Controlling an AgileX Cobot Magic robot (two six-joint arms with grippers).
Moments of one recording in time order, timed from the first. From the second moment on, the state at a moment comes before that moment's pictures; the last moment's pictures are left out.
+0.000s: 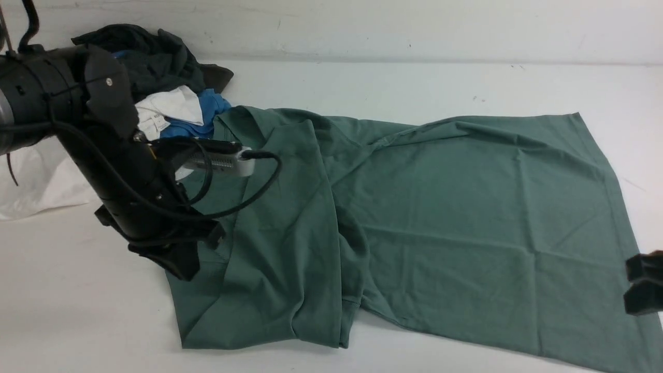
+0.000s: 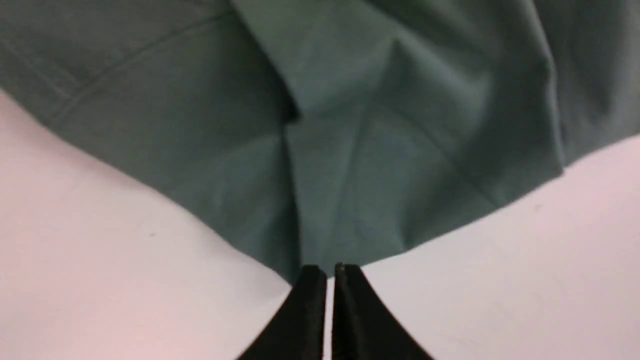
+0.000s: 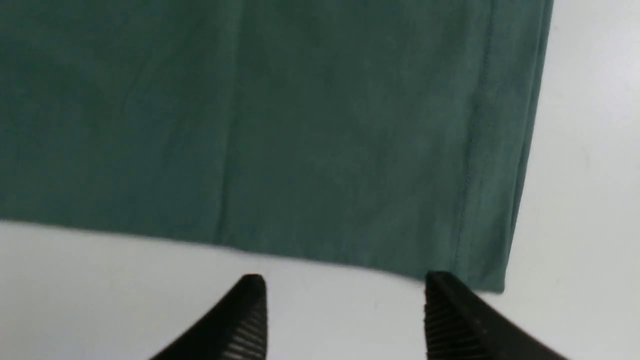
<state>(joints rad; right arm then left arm) -0.06 1.29 -0.83 0.13 0.98 0.04 -0.15 1.72 -1.25 -0.27 1.17 0.29</state>
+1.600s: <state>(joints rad) -0.30 1.99 -1.39 0.02 1.01 -0.06 0.03 1.61 -1.25 -0.38 1.21 0.30</state>
